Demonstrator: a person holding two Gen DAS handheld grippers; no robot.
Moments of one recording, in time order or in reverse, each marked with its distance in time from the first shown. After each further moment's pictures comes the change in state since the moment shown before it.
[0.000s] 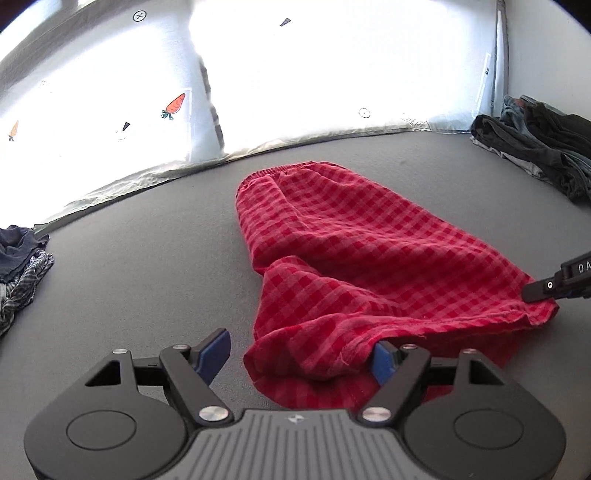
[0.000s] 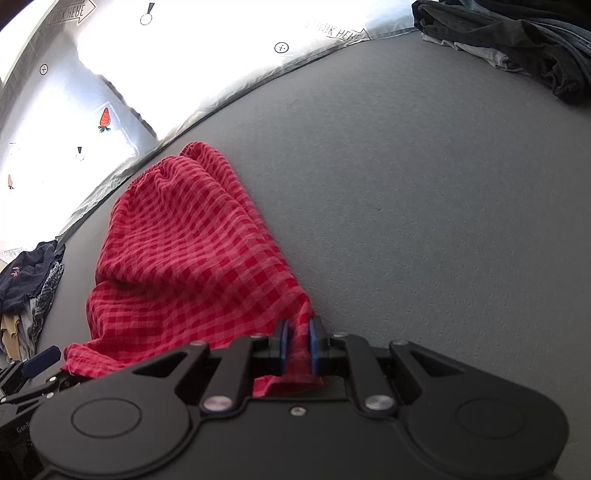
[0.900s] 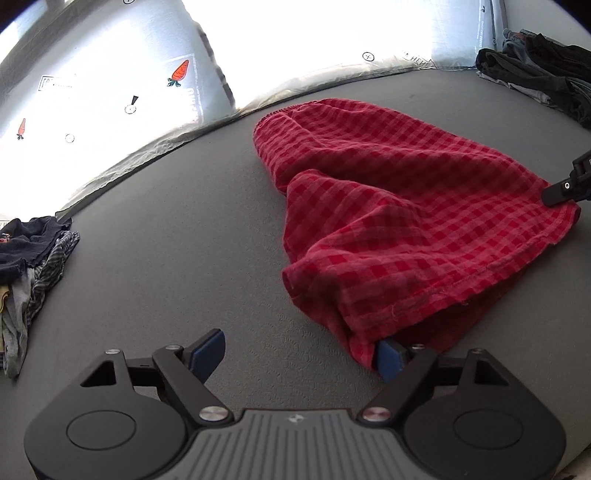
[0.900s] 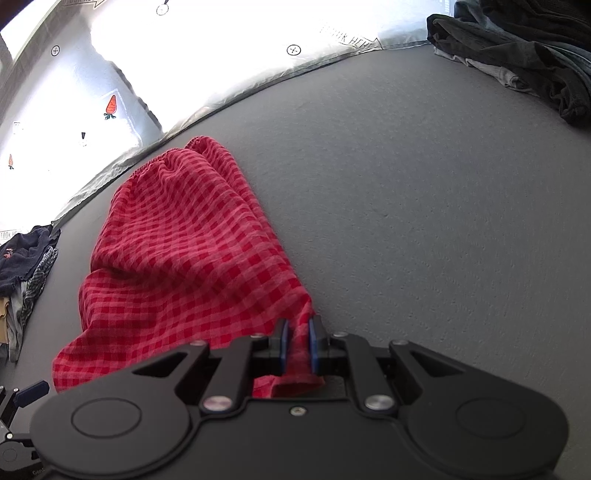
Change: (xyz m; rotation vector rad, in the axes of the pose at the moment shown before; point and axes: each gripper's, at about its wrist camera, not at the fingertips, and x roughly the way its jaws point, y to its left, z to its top) left arm -0.012 0.006 -0.047 0.088 0.131 0.113; right arm 0.002 0.010 -0.004 -0.074 -0.017 -0.033
